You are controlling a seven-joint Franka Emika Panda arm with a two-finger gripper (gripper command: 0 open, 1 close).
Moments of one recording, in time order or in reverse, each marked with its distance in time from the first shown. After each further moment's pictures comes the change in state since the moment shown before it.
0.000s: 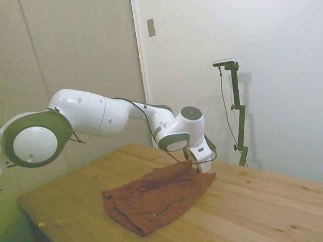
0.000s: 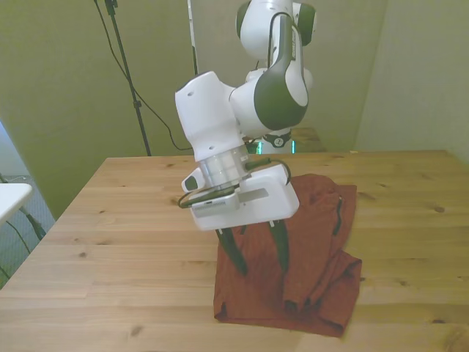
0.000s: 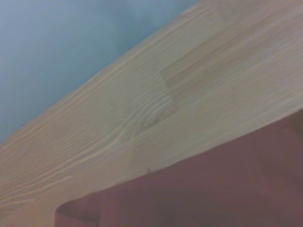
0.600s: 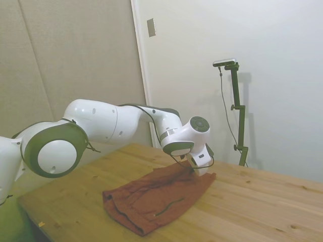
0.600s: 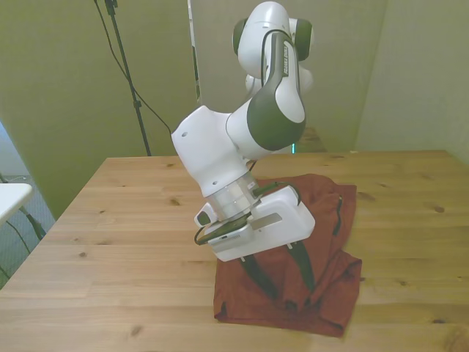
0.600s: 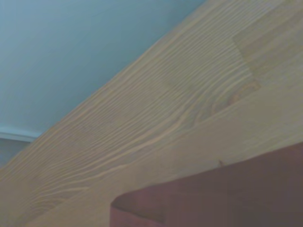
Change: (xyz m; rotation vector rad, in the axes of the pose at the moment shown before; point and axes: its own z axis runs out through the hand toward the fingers) arm -0.005 -0.007 0.041 0.036 -0.161 -0.007
